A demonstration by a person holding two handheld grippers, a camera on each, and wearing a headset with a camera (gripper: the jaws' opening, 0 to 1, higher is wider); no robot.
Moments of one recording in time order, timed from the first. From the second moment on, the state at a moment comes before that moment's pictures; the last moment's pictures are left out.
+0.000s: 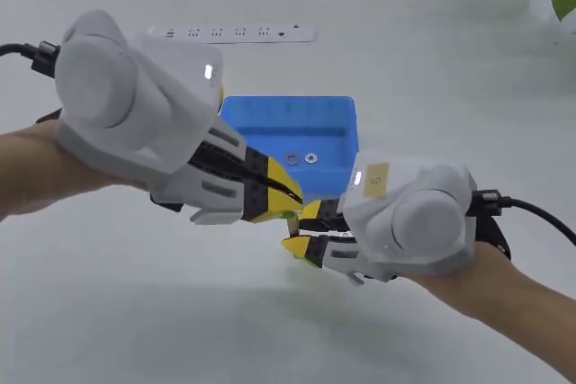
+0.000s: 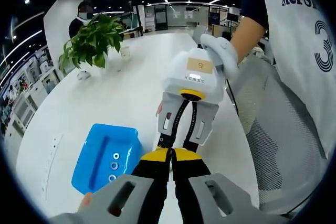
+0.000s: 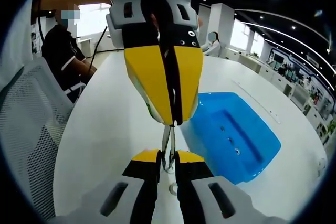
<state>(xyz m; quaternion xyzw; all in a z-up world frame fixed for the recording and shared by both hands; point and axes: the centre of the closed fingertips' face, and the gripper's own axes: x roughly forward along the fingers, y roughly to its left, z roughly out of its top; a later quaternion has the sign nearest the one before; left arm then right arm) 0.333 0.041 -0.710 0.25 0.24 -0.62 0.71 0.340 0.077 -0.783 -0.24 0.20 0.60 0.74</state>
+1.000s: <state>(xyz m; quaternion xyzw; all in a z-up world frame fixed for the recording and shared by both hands) 0.330 0.039 -0.710 0.24 0.24 -0.62 0.70 0.337 0.073 -0.786 -0.23 0.21 0.59 0.74</state>
